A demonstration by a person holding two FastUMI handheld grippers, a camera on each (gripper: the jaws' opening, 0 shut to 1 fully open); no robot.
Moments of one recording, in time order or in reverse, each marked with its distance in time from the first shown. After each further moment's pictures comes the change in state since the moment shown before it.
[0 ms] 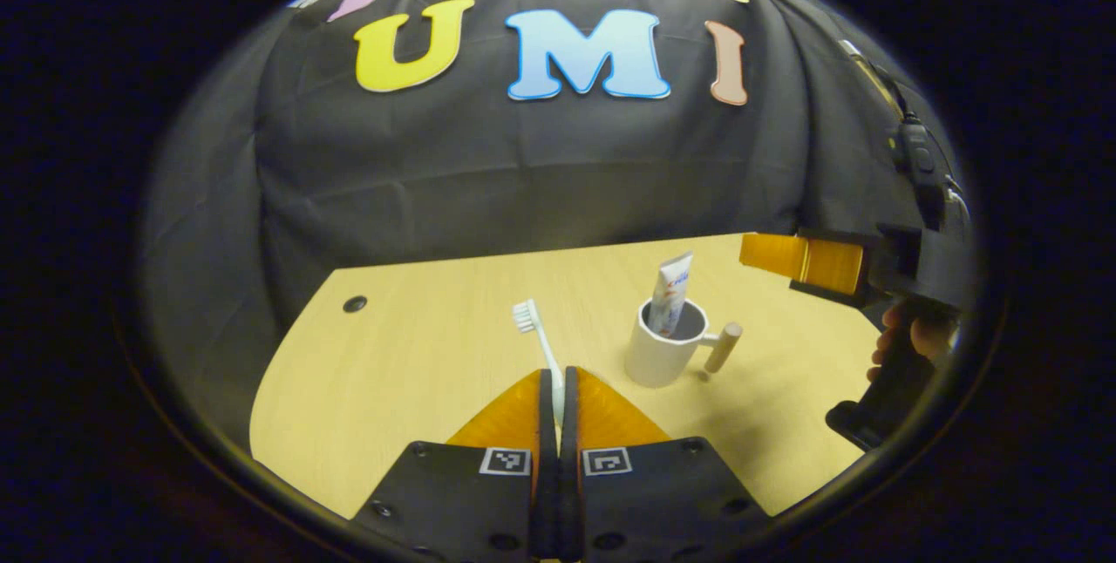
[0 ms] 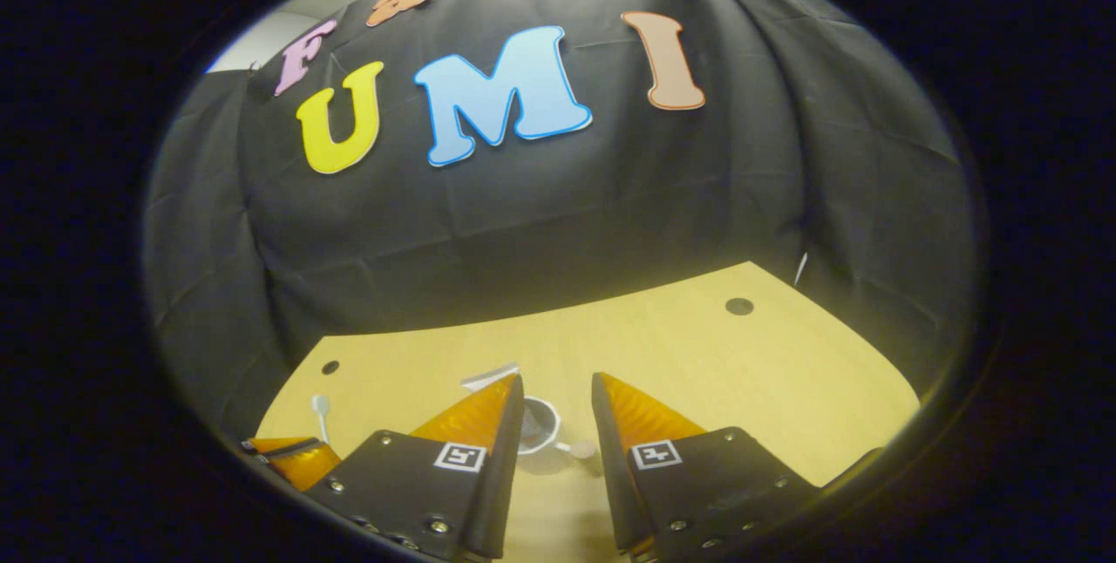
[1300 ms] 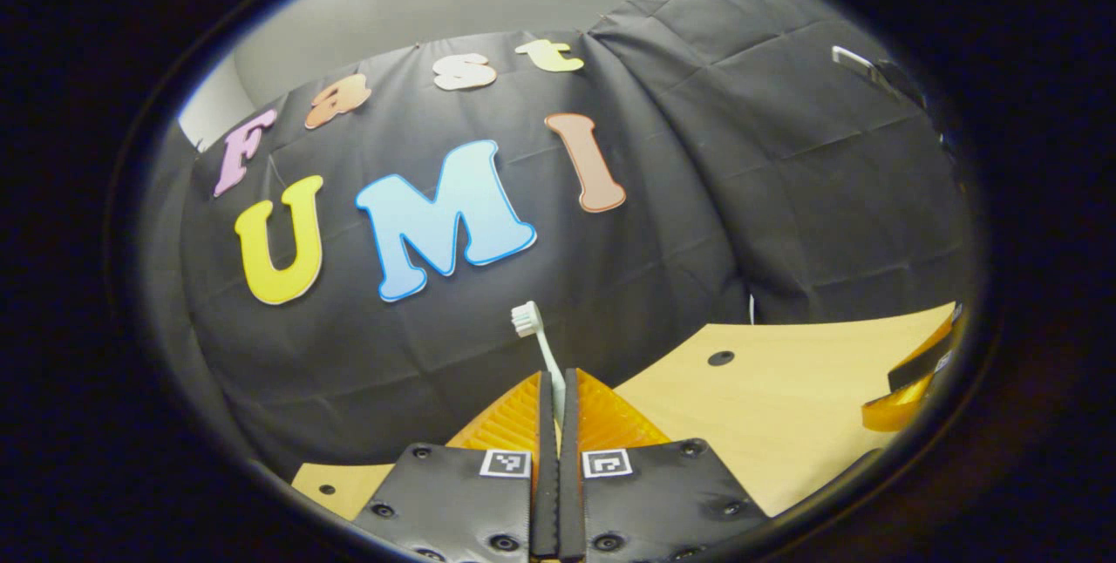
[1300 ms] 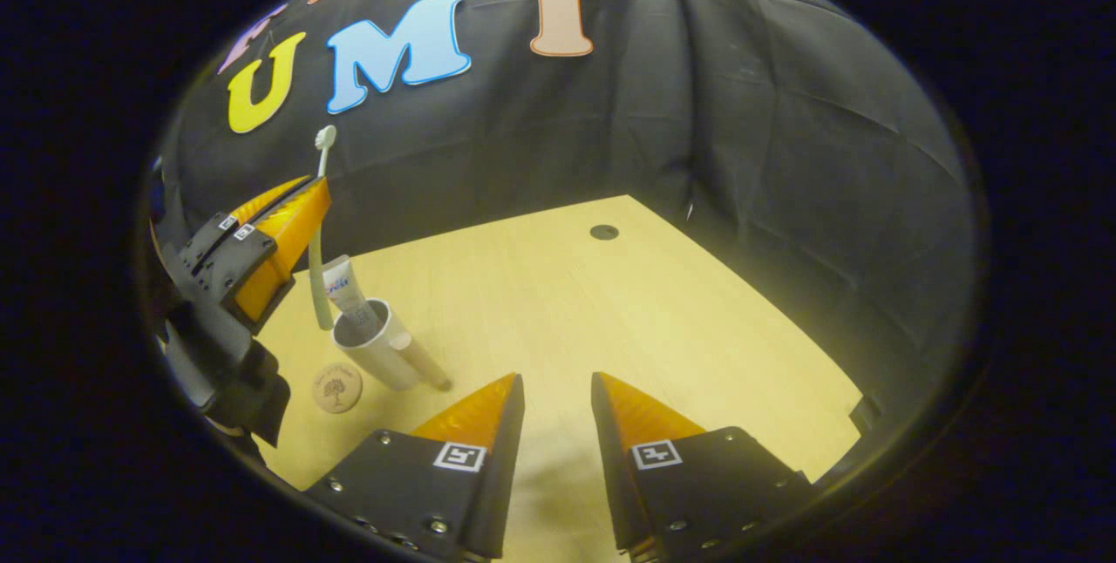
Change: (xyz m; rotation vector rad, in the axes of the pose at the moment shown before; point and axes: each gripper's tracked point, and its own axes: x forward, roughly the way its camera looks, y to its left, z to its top) left arm 0.089 -0.162 0.120 0.400 -0.545 -0.139; right arm -0.070 -0.123 -0.078 0.020 0.216 -0.267
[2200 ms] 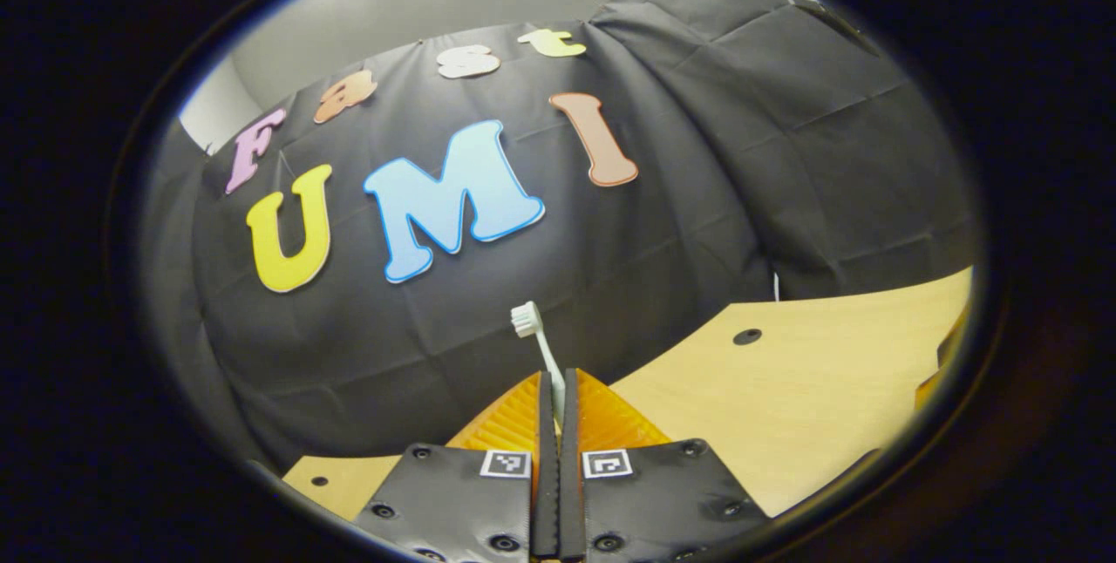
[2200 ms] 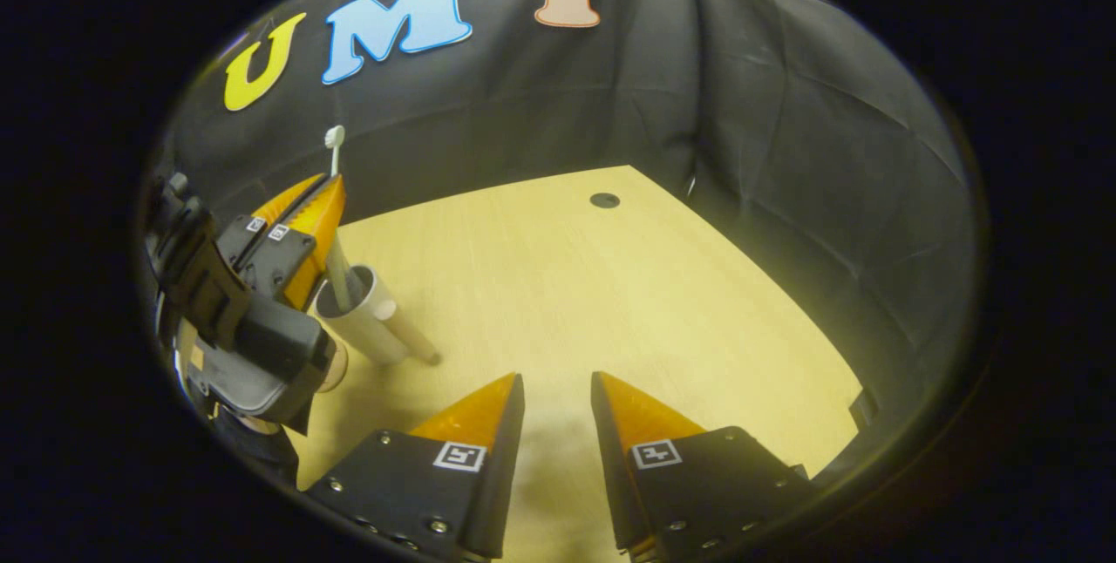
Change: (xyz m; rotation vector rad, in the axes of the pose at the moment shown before) left arm 0.026 -0.006 -0.068 -0.014 0.040 0.060; right arm 0.013 -0.002 -0.020 -0.026 0.093 -0.017
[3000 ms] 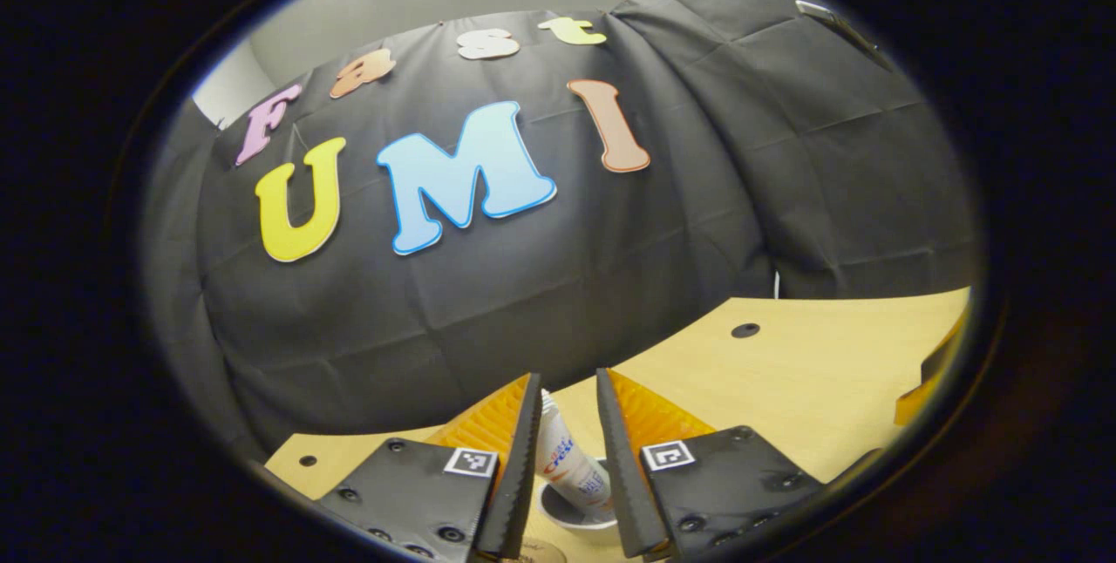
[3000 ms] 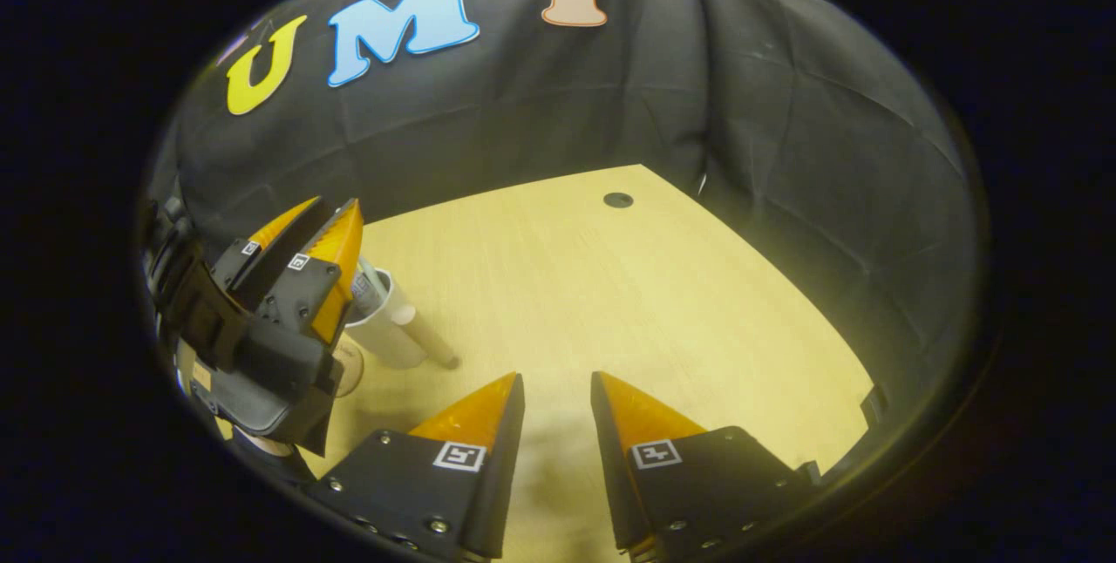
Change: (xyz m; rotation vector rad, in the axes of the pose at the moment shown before) left arm -0.016 0.017 -0.001 -0.058 0.020 0.019; right arm -0.001 0.015 0.005 0.019 -0.002 0.040
